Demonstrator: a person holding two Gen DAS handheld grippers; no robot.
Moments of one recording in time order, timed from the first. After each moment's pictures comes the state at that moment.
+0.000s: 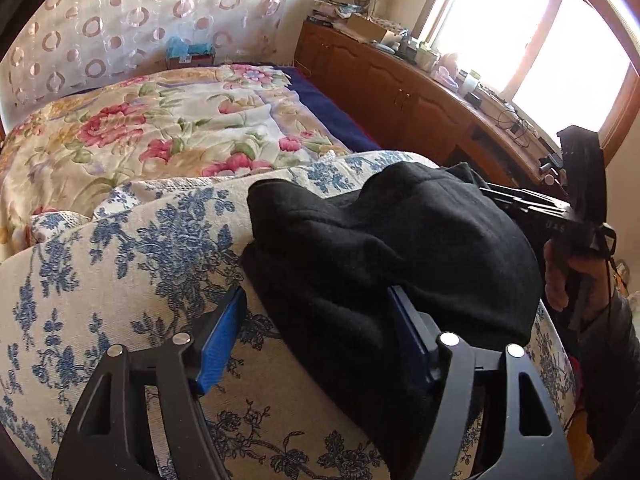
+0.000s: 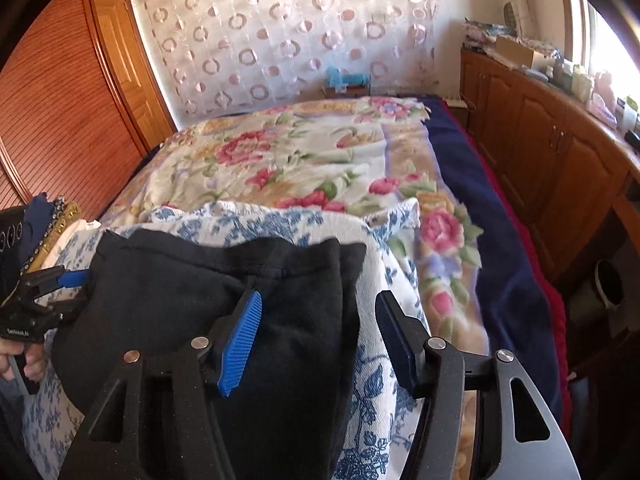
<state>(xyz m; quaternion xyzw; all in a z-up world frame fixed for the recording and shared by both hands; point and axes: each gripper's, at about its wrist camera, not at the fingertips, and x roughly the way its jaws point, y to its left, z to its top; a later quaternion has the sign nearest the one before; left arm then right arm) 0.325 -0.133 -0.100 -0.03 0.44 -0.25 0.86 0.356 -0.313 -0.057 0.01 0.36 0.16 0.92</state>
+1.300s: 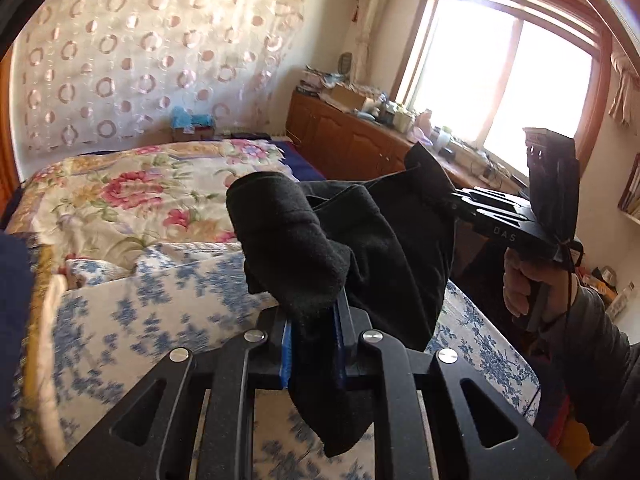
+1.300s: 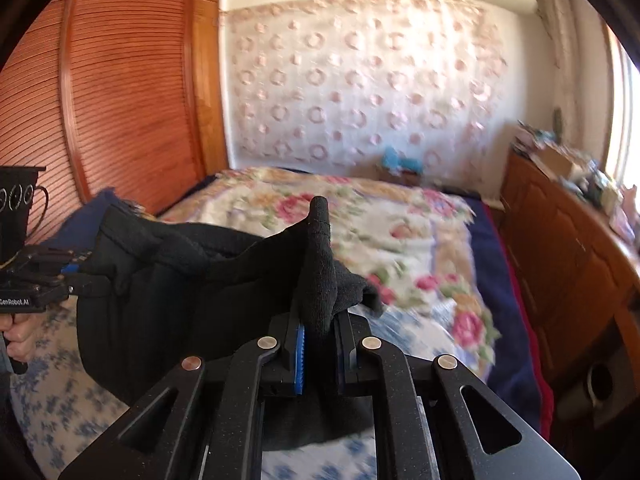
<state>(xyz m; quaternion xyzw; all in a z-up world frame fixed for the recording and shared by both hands) 0.229 -0.063 -0.007 -0.05 0.31 -0.24 0.92 0.271 -0.224 0.020 -0.08 0.20 0.25 0.94</state>
